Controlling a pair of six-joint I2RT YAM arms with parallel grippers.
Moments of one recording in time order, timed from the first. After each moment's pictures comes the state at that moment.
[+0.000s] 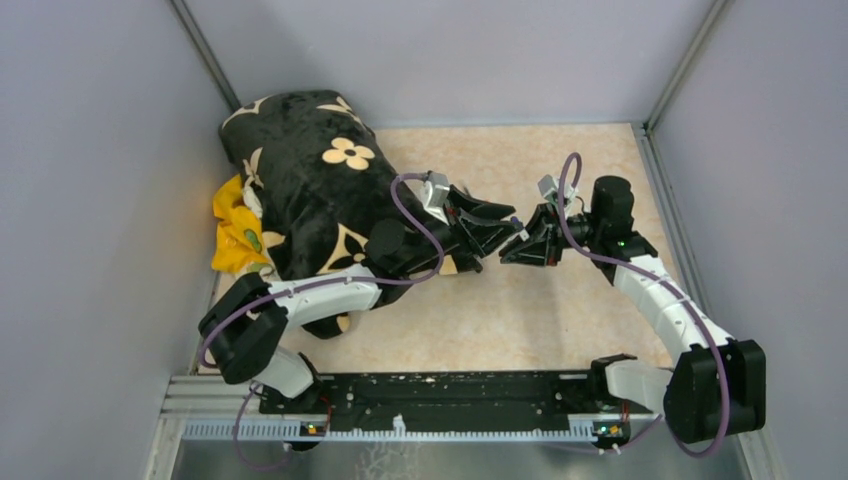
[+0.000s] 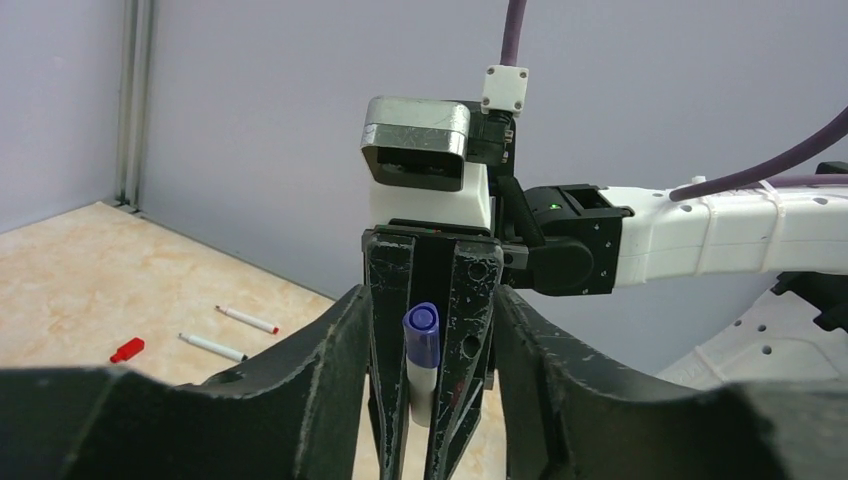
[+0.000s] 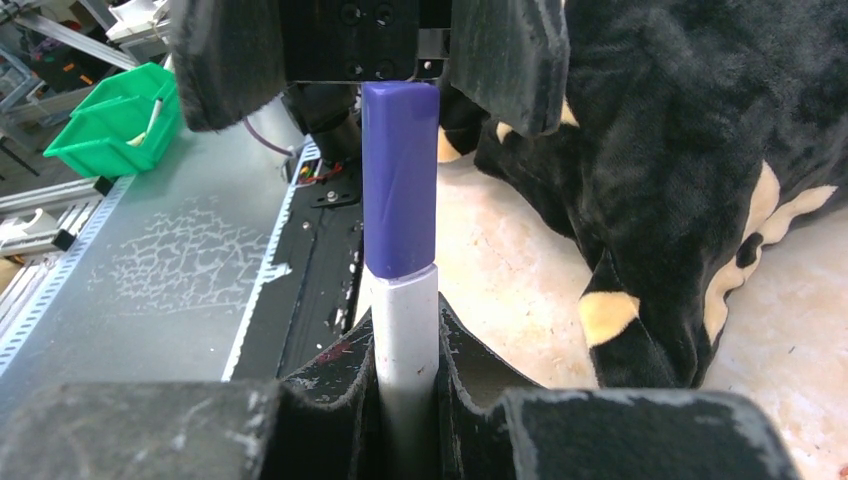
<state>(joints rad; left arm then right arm) -0.93 1.49 0.83 1.11 0.28 -0.50 0.18 1.14 0.77 0.03 -1.47 -0.09</state>
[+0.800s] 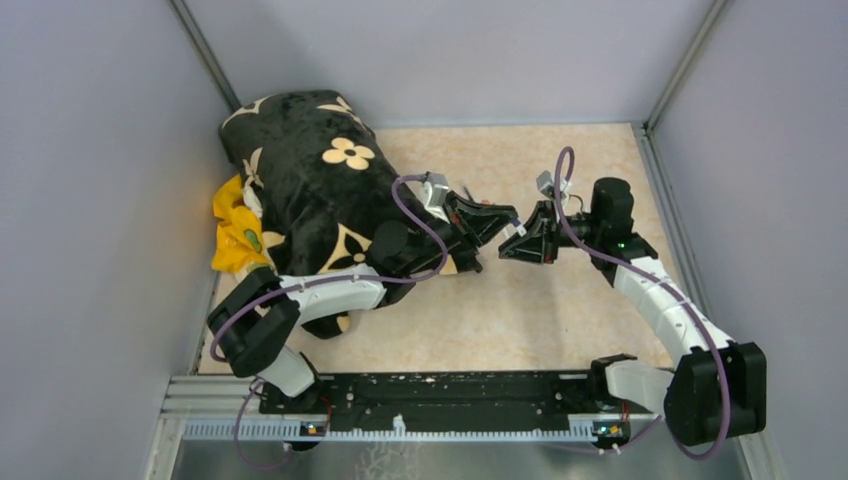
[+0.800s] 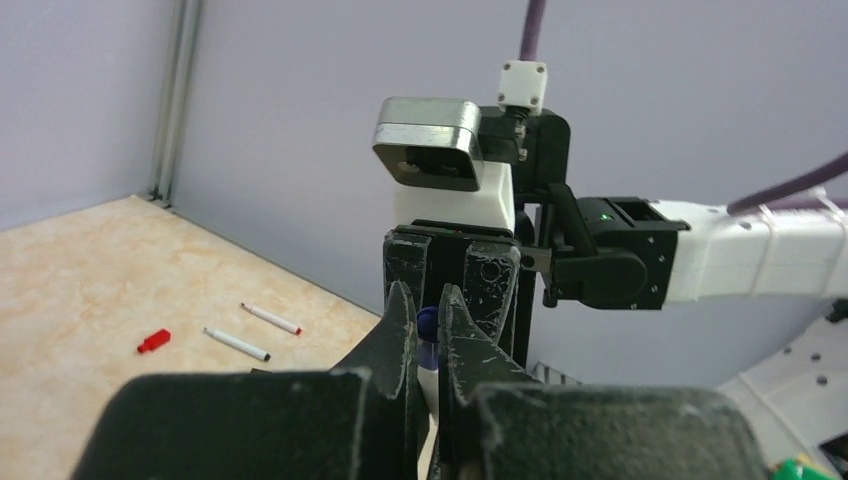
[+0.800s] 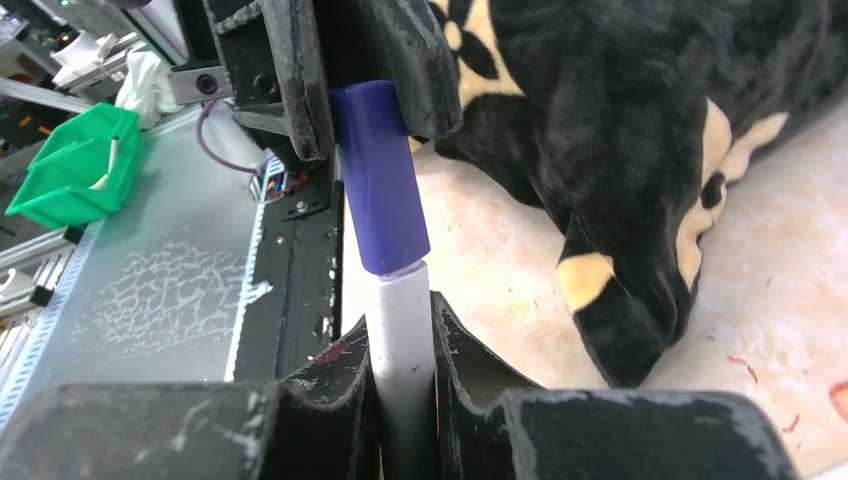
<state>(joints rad) -0.92 1.55 0.85 1.15 0.29 -0.51 0.17 1.13 0.76 0.05 -1.35 0.02</state>
